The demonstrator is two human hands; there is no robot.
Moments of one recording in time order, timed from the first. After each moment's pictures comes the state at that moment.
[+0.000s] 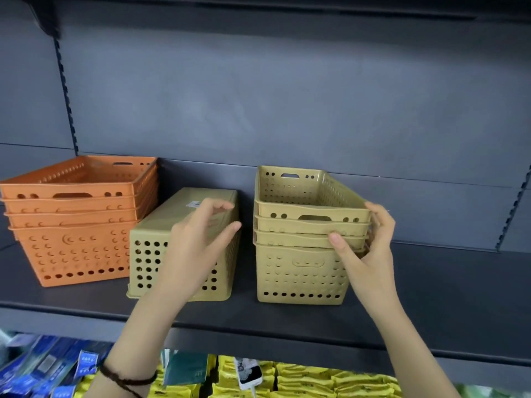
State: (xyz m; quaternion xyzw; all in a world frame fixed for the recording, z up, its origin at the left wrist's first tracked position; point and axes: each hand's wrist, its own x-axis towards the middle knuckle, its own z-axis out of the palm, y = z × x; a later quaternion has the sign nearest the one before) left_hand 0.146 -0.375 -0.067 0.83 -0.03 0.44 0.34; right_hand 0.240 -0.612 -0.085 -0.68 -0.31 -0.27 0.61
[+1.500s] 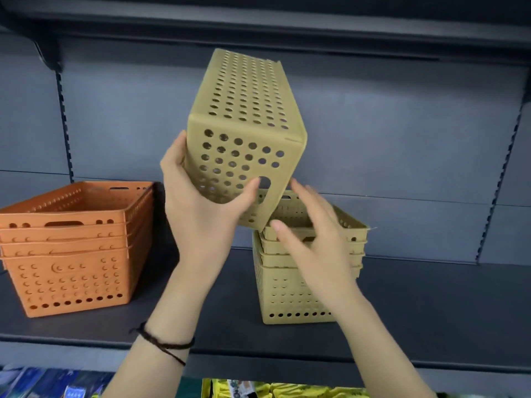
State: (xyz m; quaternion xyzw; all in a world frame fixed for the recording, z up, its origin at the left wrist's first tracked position) left_hand 0.144 -0.405 0.008 0.62 -0.04 0.66 0.42; right_hand 0.182 -0.555 -0.017 -0.73 -0.37 -0.32 0.48
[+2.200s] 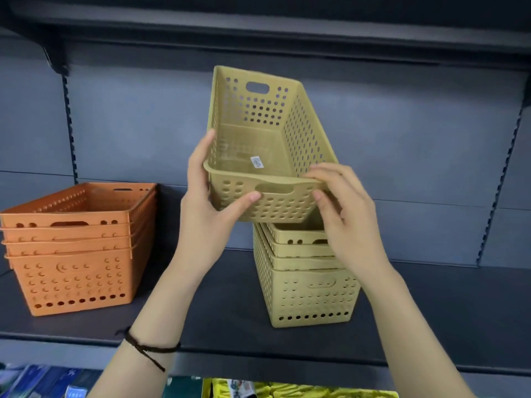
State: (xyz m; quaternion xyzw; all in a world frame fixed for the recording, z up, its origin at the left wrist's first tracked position) left_hand 0.144 -0.394 0.008 0.68 -0.18 0.52 0.49; right_hand 0.202 -0.581 0.015 -0.68 -0.42 -0.43 0.42
